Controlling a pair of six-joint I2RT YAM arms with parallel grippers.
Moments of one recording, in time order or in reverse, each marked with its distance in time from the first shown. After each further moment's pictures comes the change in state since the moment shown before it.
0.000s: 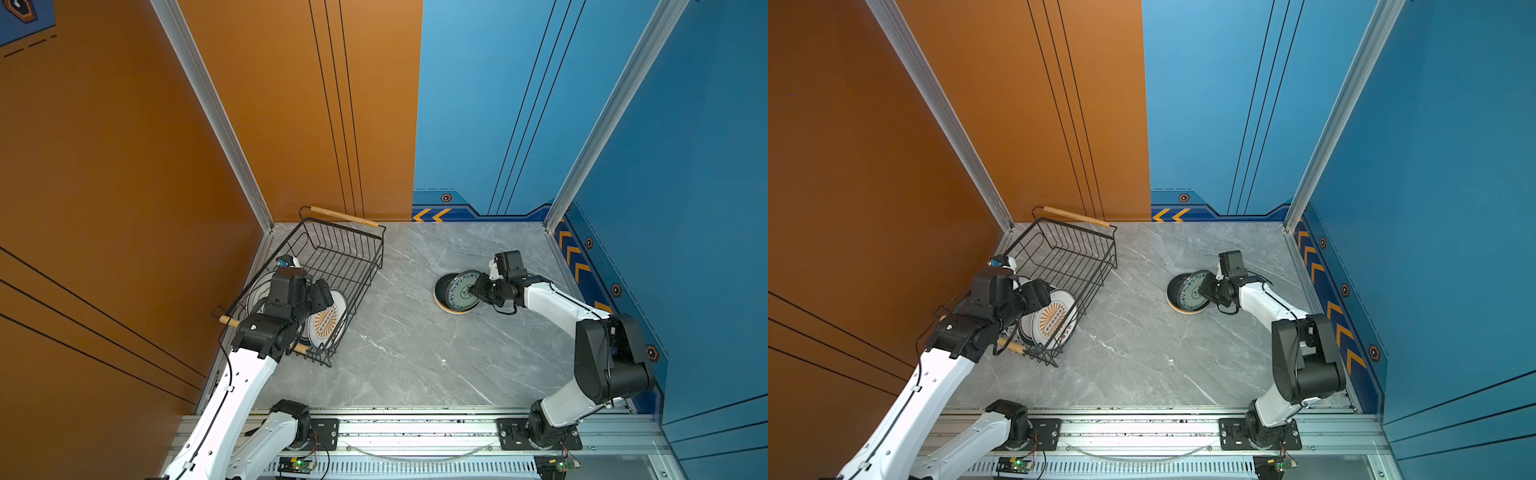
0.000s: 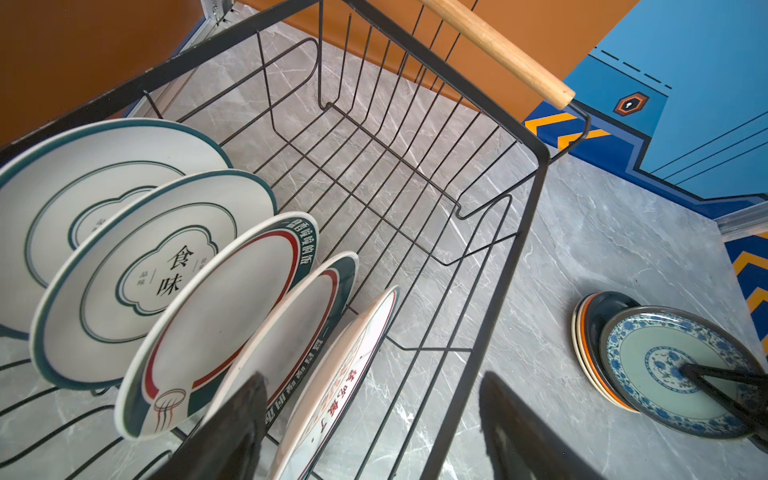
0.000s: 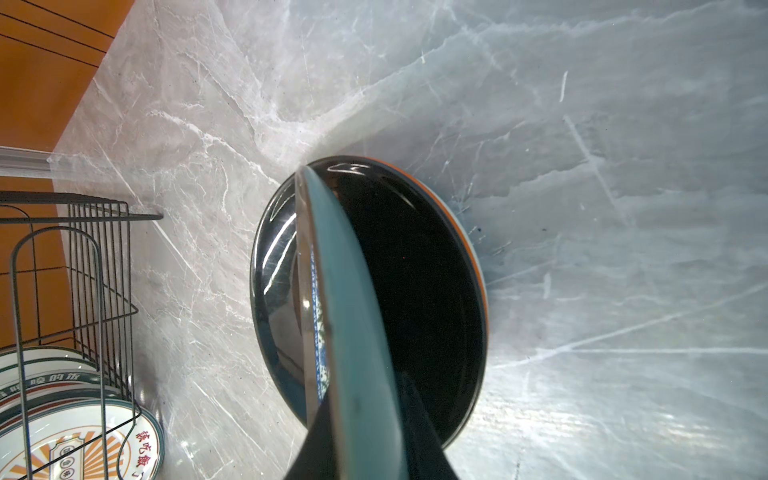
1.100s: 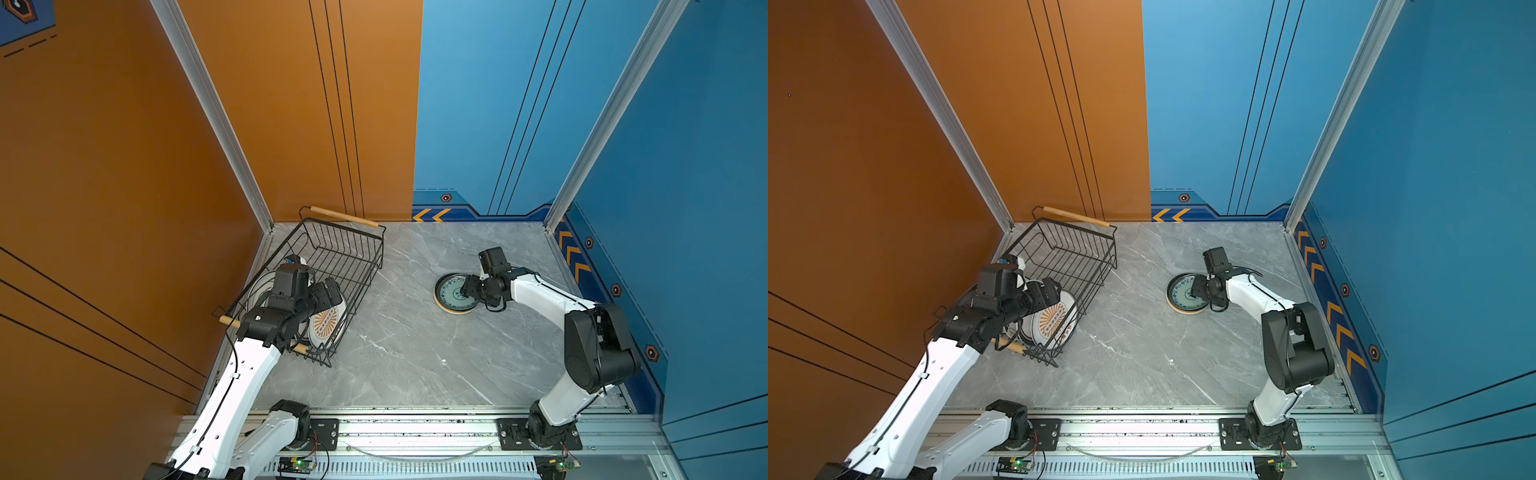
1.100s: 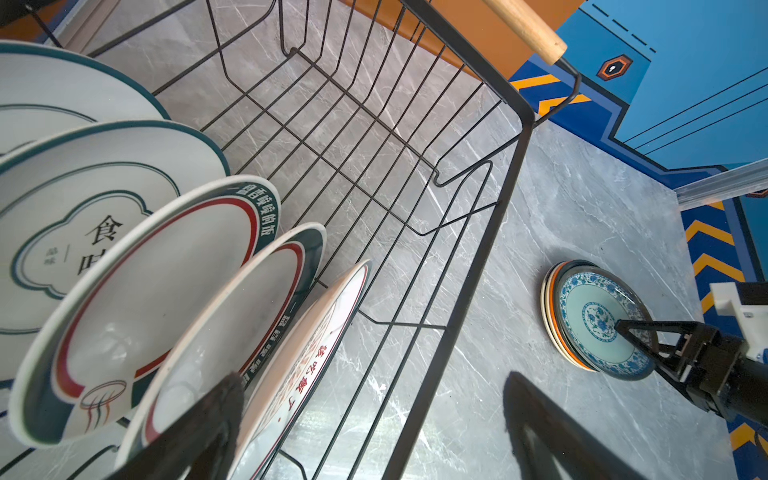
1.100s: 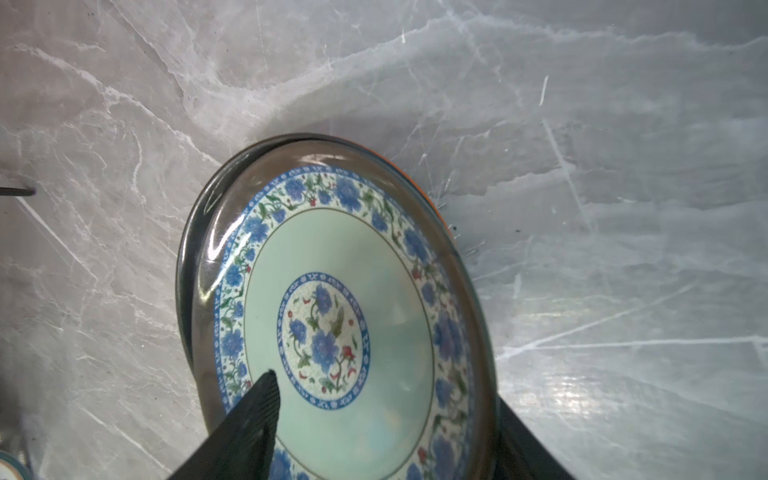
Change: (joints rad) left arm 0.011 0.054 0.020 -0.018 0.127 -0.017; right arm 0.101 0.086 0.122 -0.169 0.217 -0.090
